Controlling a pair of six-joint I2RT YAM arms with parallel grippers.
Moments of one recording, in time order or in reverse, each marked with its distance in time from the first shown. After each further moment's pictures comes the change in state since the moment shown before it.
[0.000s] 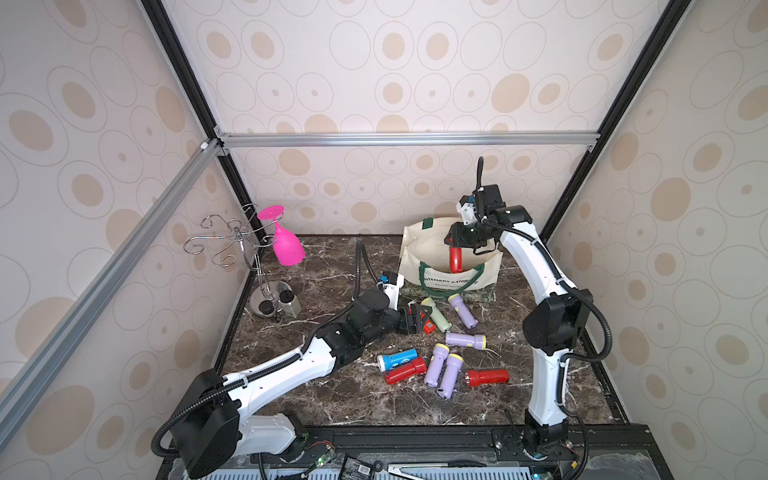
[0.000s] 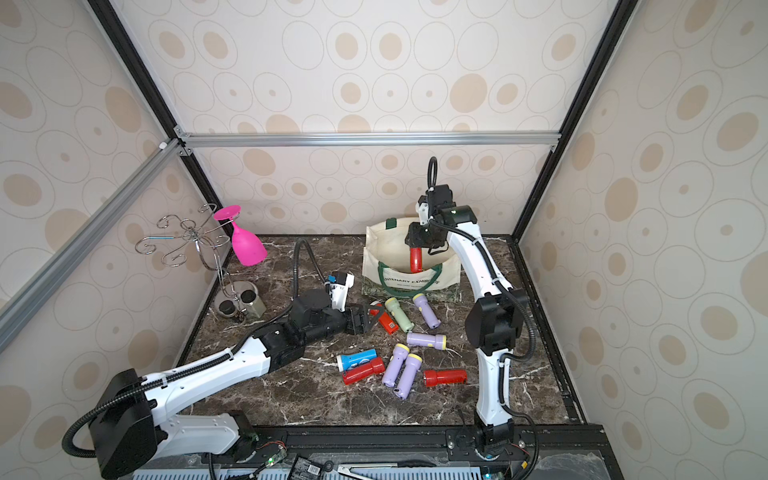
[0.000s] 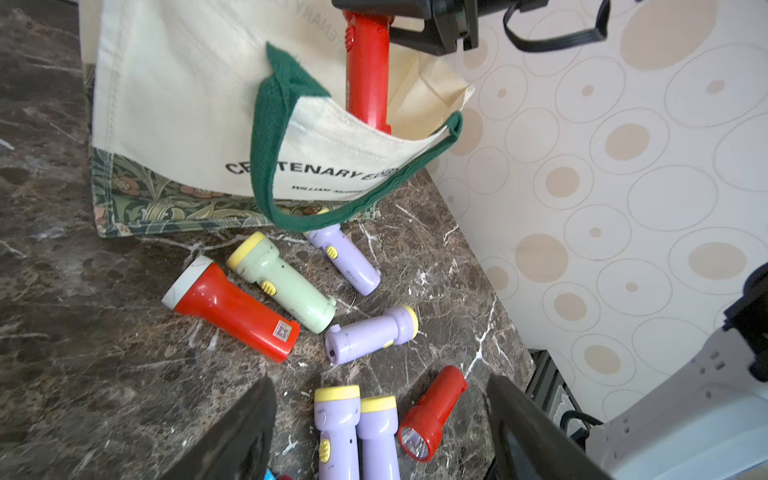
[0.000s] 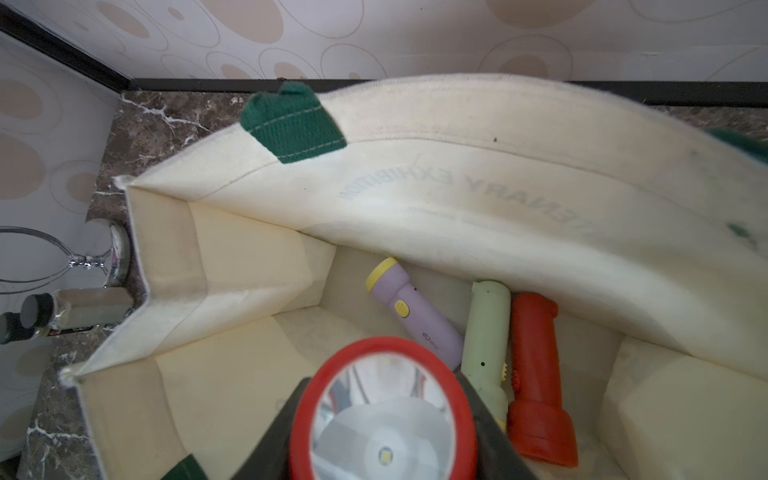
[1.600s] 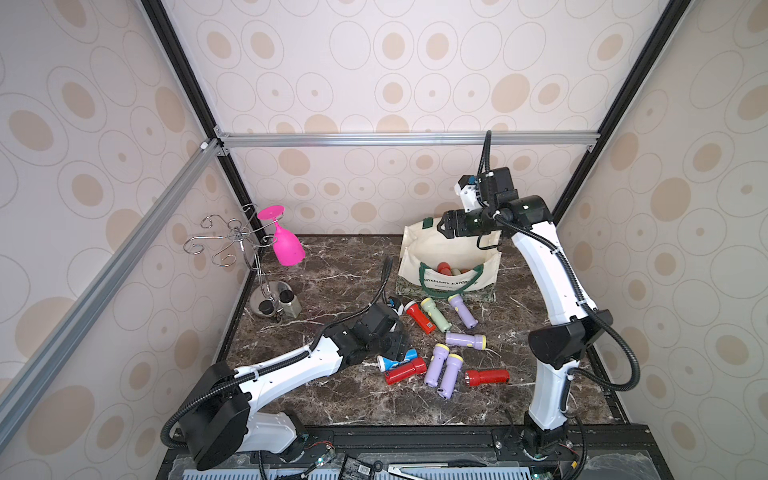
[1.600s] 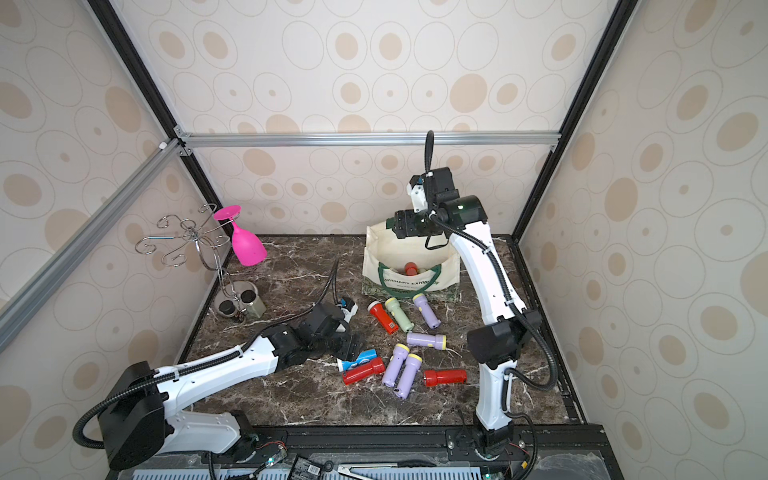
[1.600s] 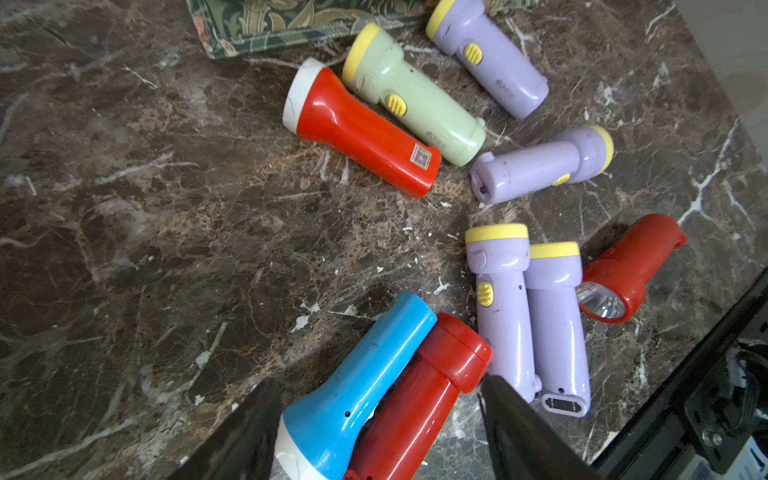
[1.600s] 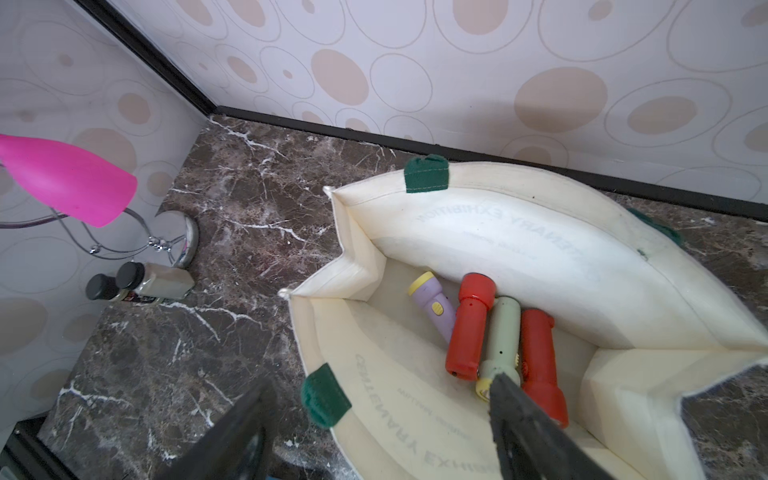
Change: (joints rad) left arm -0.031 0.067 0.002 -0.433 -0.110 0.236; right arm 0.096 -0.180 0.140 -0.130 0.044 -0.032
